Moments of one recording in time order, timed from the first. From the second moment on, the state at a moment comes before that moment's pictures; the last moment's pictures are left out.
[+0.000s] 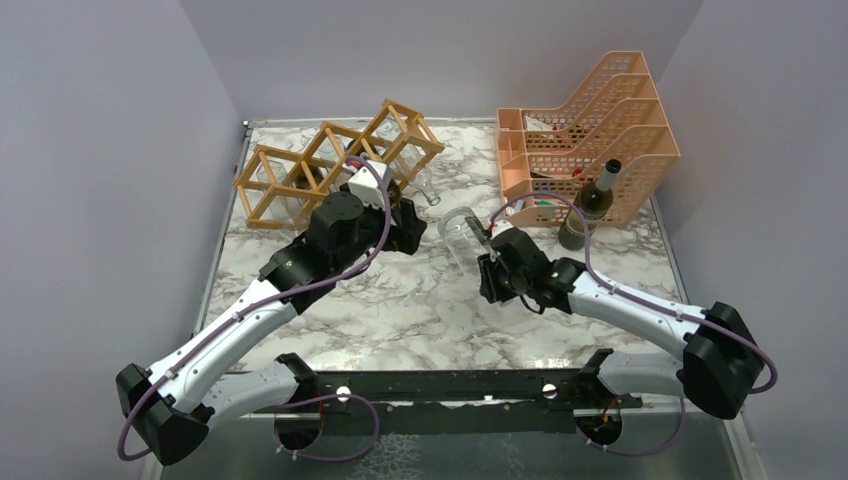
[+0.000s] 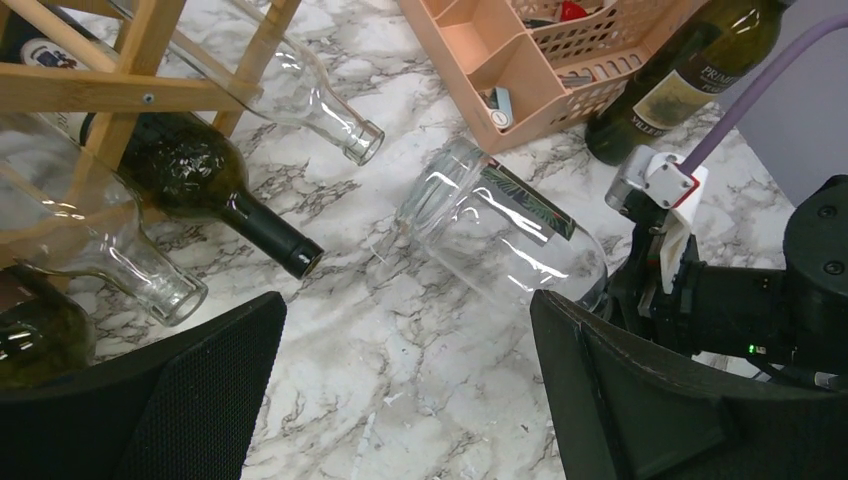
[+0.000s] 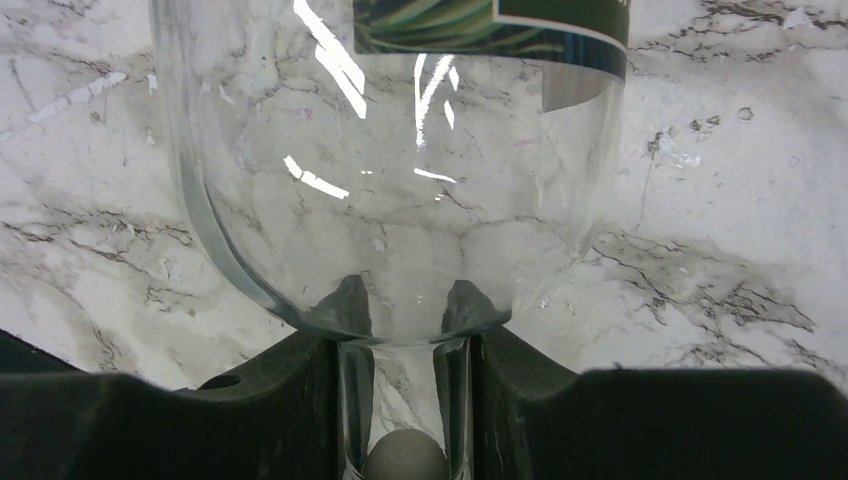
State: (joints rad) left arm -0.73 0.99 0.96 -0.29 -0.13 -0.32; right arm 0.79 1.24 0.72 -0.37 0.11 0.33
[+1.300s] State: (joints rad) left arm -0.73 0.70 1.23 -0.35 -0.36 -0.20; right arm 0.79 1.87 1.86 -0.55 -0.01 0.34
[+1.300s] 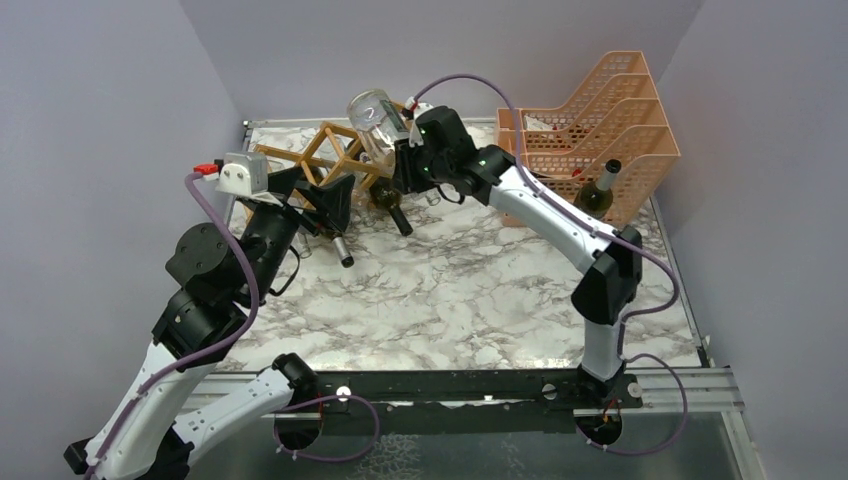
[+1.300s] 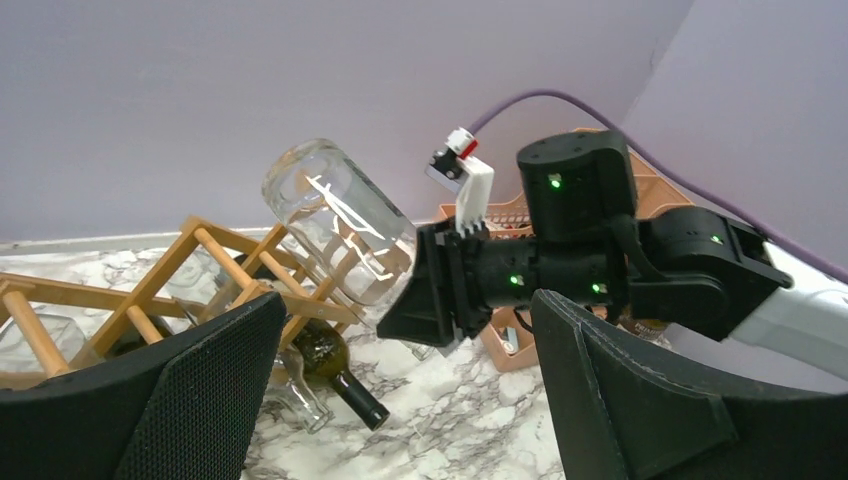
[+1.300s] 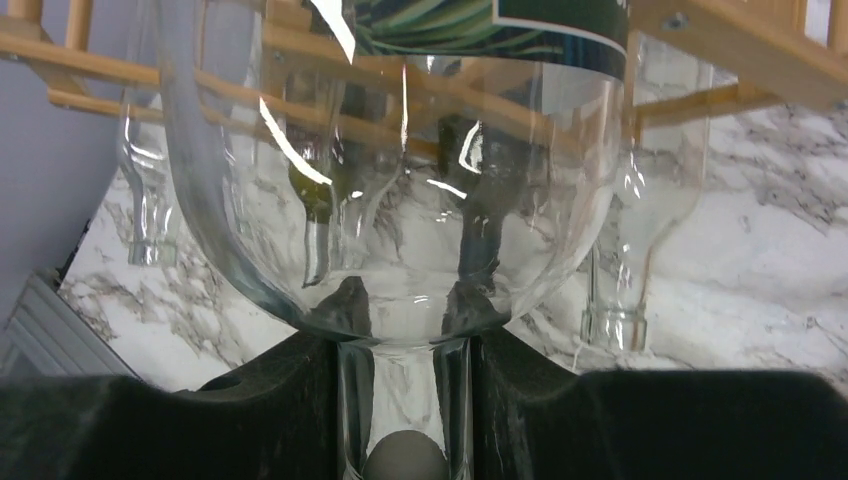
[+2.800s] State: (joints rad) left arm -0.73 0.66 1.19 -0.44 -0.37 -0.22; right arm 0.79 2.22 2.31 -0.67 0.04 0.28
